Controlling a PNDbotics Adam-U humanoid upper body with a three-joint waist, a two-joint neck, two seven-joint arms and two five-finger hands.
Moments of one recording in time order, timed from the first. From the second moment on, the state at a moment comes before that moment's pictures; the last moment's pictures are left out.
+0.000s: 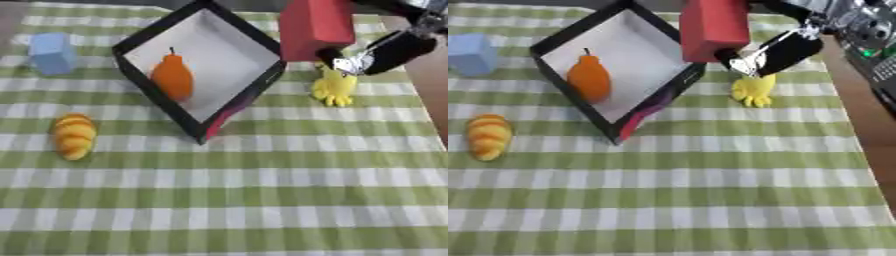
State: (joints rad) left arm -0.18 0.40 0.10 -1.81 0.25 -0.04 0.56; right arm -0.59 -0.96 0.19 -1.85 0.13 -0.03 0.39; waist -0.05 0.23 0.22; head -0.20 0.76
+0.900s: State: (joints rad) left arm -0.25 0.46 0.13 -1.89 0.15 -0.08 0.64; right arm -0.80 -0.90 0.26 -1.47 0.37 -0.24 0.41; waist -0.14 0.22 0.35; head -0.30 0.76
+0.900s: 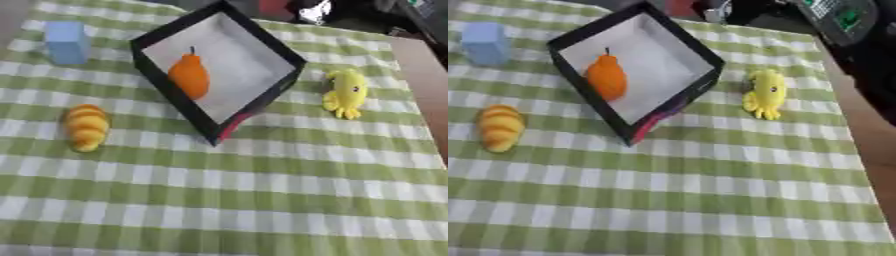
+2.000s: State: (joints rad) left arm -0.28 0.47 0.13 -1.92 0.08 -0.09 0.69; right arm -0.84 -0.72 0.31 -1.28 0.60 -0.32 0.41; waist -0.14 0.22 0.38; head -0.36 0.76
